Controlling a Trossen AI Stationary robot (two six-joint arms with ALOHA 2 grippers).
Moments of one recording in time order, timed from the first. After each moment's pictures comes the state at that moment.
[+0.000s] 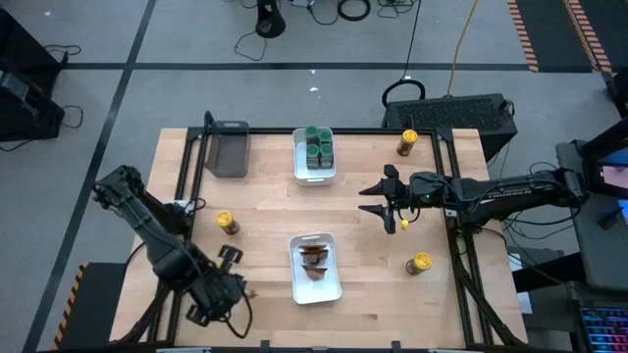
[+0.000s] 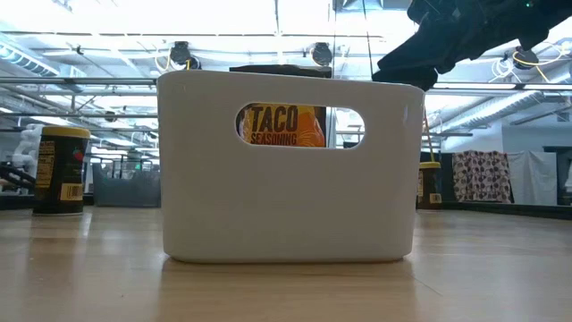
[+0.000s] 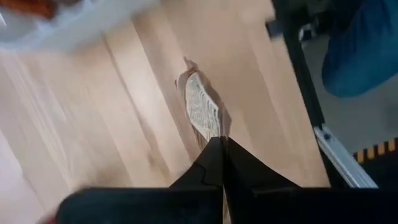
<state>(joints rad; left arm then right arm) -0.77 1.55 1.50 -1.26 -0.03 -0.39 -0.02 0.95 0.54 0.08 0.06 0.09</state>
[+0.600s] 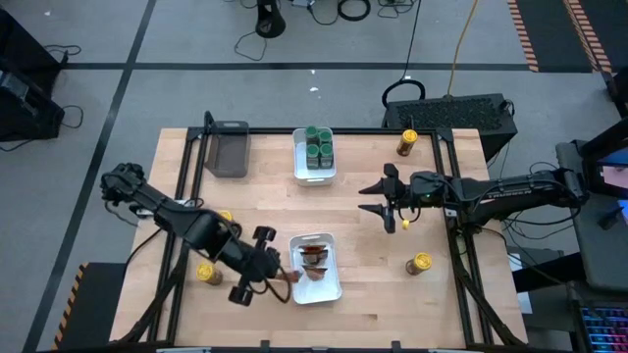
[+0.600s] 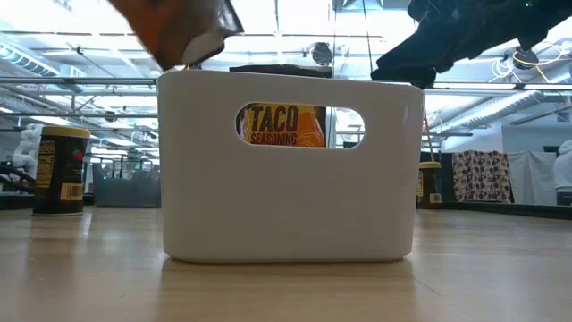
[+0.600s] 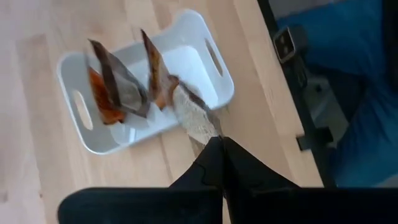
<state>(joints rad) -0.51 1.55 1.52 -0.98 -0.04 -0.22 -0.02 0.95 0.54 0.09 0.06 0.05</state>
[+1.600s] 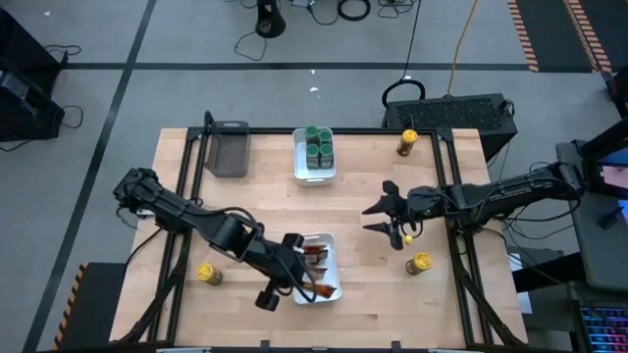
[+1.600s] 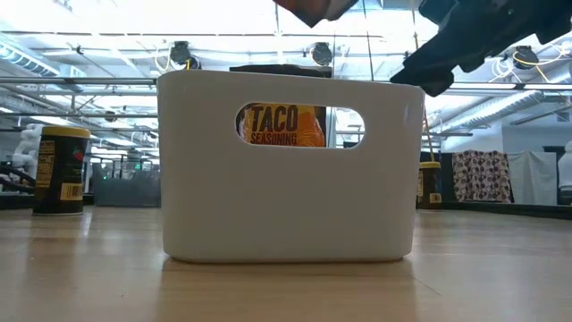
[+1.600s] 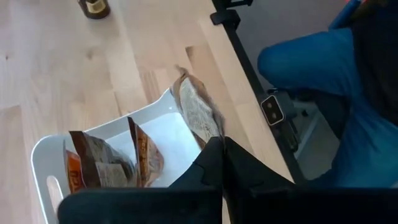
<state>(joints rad) -0.44 1.67 1.55 -0.70 0.06 -0.14 0.13 0.95 0.54 -0.03 0.06 0.16</state>
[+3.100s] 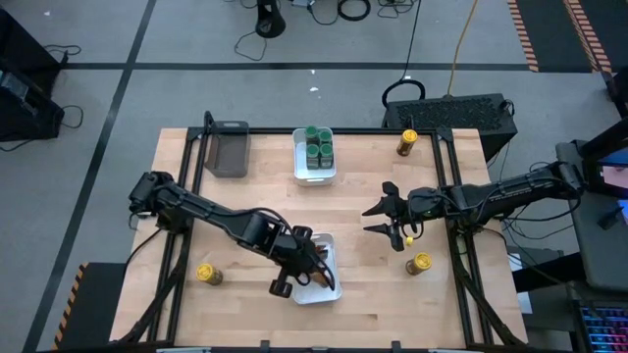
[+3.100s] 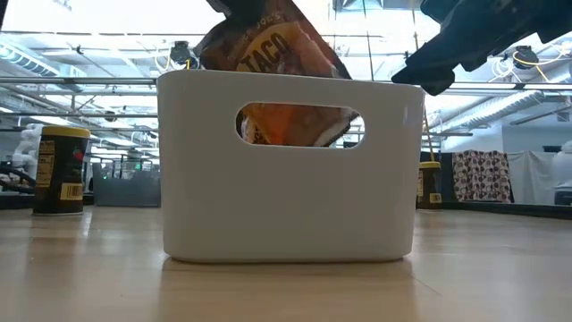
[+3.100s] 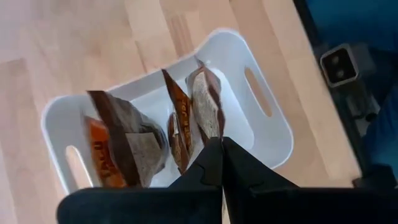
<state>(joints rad) -0.34 1.79 1.55 -0.78 0.08 -0.05 0.15 0.95 0.54 -0.03 0.06 0.15</state>
